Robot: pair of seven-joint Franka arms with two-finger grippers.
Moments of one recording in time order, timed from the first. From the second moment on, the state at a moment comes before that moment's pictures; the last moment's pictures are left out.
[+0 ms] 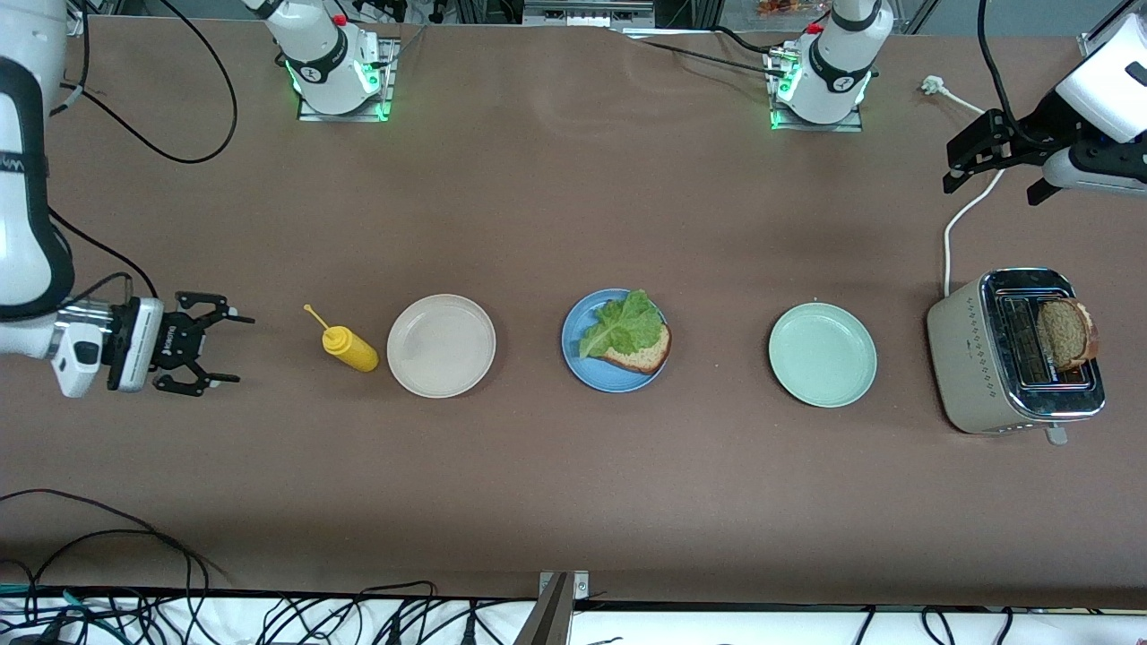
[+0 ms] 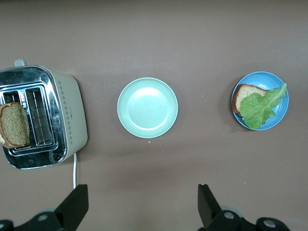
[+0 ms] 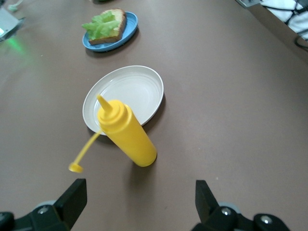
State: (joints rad) left arm -0.05 -0.05 -0.04 -1.55 -0.04 1.51 0.01; right arm -0.14 0.56 -0.10 -1.61 0.79 1.80 -1.83
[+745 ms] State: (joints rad) left arm -0.05 -0.04 -0.04 -1.55 -0.04 1.51 0.02; right arm -0.15 0.81 -0.10 -1.61 1.08 1.80 -2.36
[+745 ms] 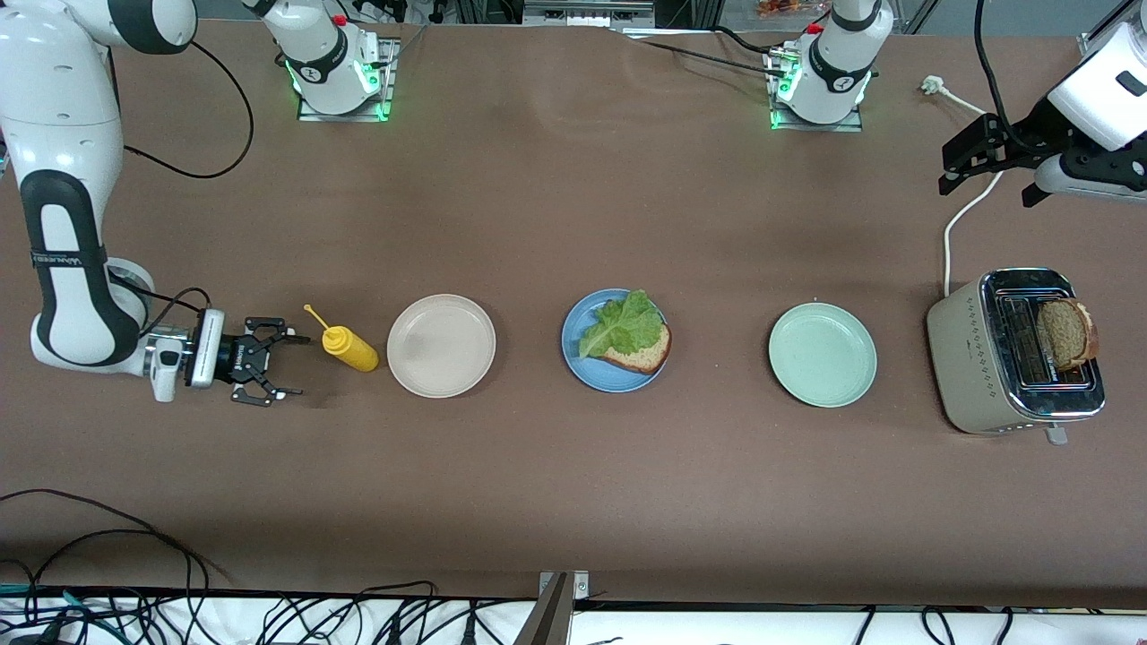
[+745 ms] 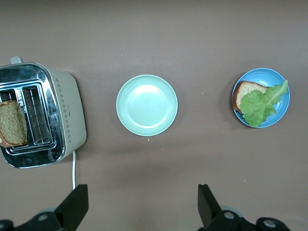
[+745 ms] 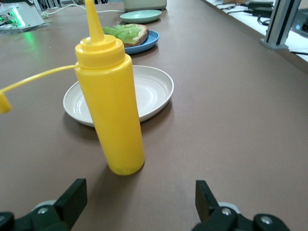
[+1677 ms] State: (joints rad) left arm -0.06 -0.03 -0.05 -1.55 -0.04 1.51 0.02; right arm -0.06 0.87 -0.09 -1.62 1.20 1.82 -2.43
